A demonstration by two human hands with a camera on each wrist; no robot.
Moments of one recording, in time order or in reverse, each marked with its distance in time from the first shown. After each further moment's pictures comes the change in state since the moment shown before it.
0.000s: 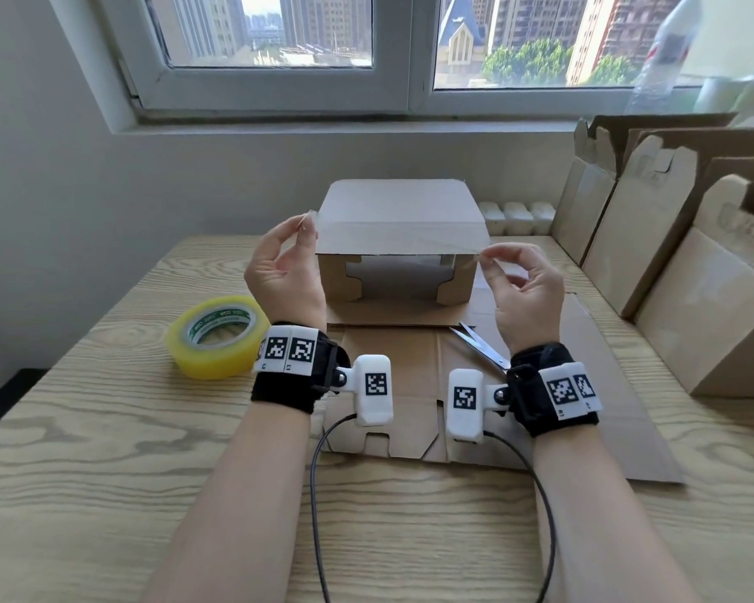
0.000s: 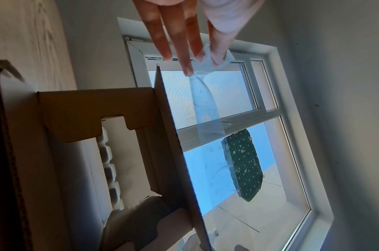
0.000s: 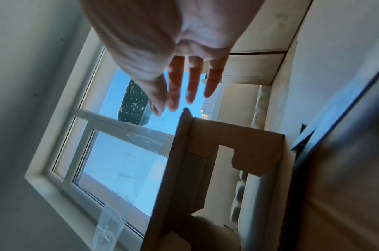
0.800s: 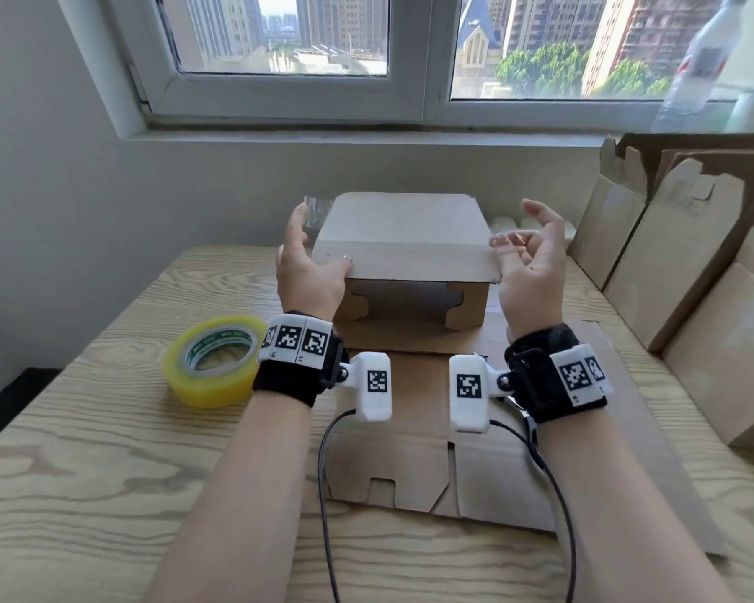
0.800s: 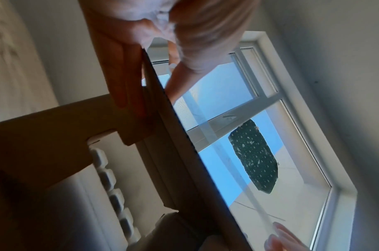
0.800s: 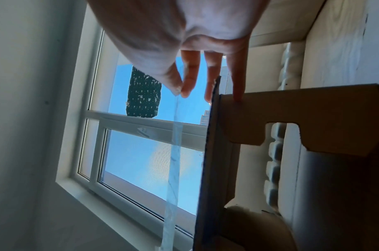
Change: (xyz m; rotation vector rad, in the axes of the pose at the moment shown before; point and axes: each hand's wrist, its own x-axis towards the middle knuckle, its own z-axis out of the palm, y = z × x) left_hand 0.043 -0.025 0.015 0.631 -0.302 -0.085; right_hand 0.055 -0.003 0.038 0.167 0.006 0.110
